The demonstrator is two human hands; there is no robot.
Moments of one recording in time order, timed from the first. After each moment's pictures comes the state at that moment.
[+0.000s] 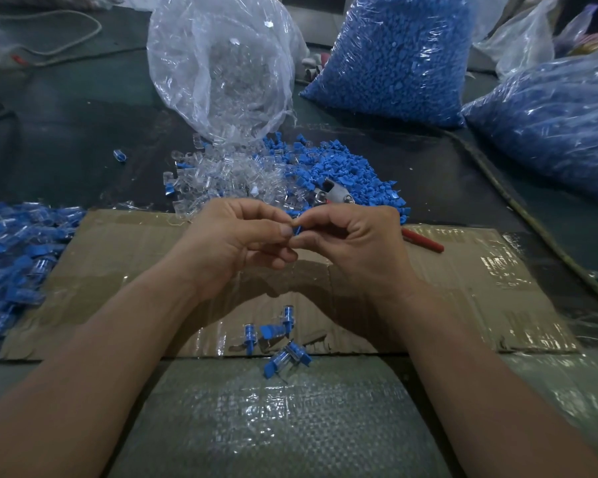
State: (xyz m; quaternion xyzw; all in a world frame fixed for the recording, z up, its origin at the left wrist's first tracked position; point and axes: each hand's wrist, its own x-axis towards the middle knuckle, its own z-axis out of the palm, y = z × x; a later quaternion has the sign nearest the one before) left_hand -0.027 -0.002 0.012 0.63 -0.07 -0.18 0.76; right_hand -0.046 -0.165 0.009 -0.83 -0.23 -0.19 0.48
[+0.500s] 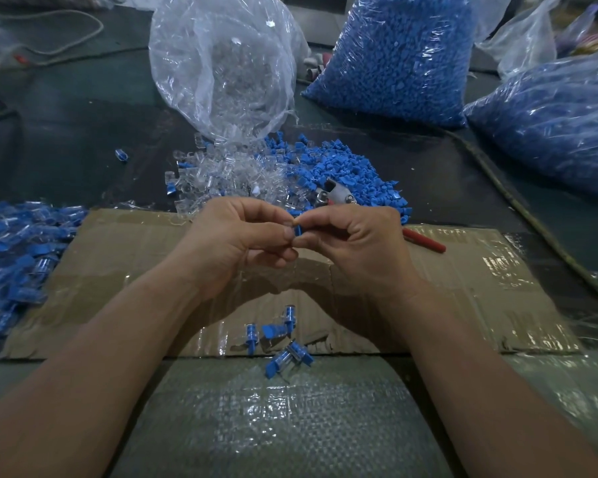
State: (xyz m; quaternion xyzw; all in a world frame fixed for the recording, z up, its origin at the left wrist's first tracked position) left_hand -0.026 -0.001 0.012 0.63 -0.07 -0.17 0.75; right_hand -0.045 -0.166 0.011 -0.84 -0.24 -0.21 0.43
